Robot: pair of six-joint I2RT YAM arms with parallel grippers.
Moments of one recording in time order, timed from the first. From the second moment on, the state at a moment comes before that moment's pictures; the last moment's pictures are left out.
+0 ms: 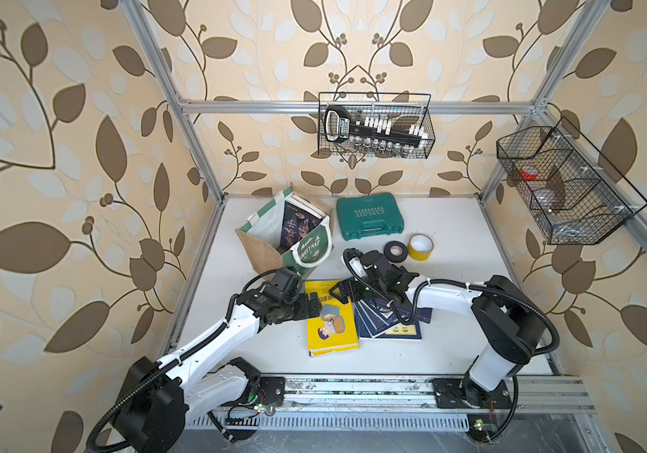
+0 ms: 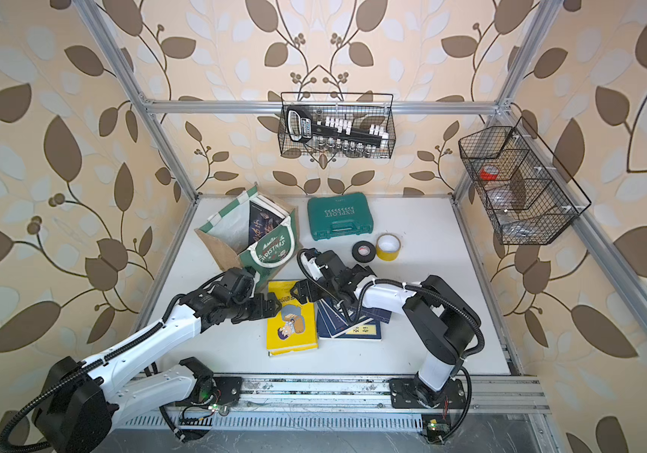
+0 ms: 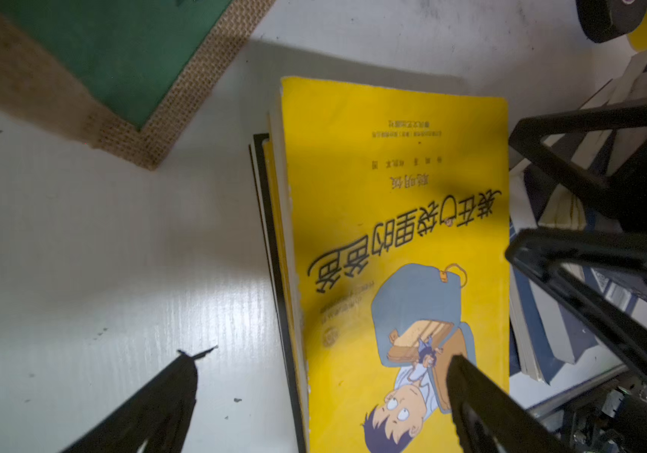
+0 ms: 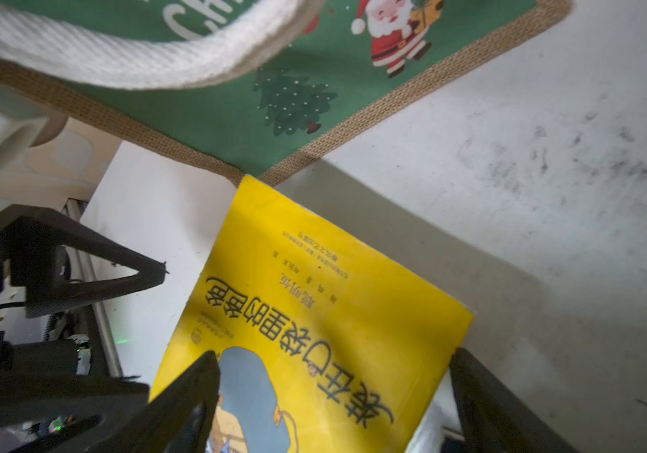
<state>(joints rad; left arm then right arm) -0.50 1.05 0.62 -0.60 0.15 -0.67 0.76 1.71 0.94 0.01 -0.22 0.43</state>
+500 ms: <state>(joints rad) -0.50 1.08 0.60 -0.56 0.14 -0.69 0.77 1.83 1.06 -0.06 -0.24 0.38</state>
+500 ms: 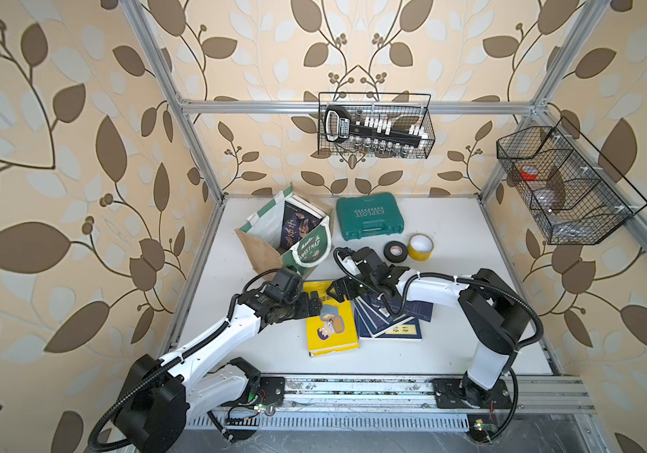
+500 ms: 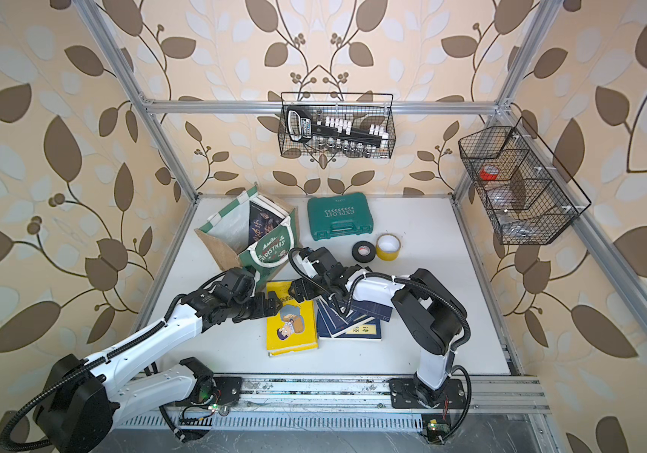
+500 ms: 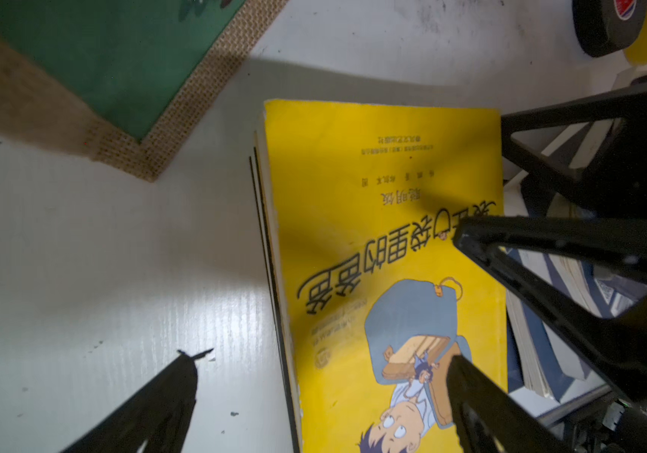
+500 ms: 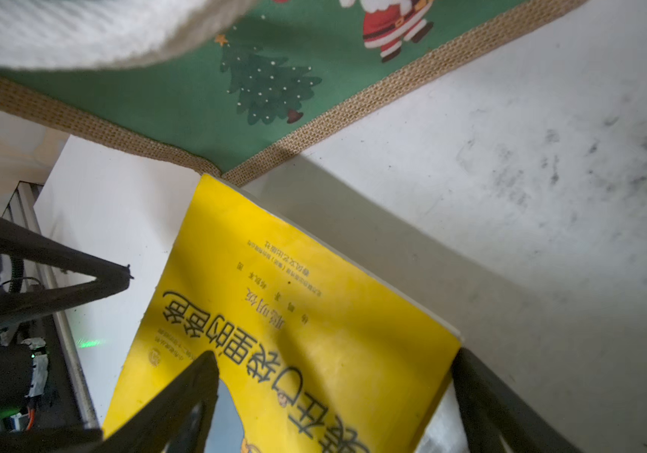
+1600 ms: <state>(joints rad) -0.48 1.01 0.44 -0.41 0.17 -0.81 0.84 1.82 1.09 -0.10 -0.26 0.35</state>
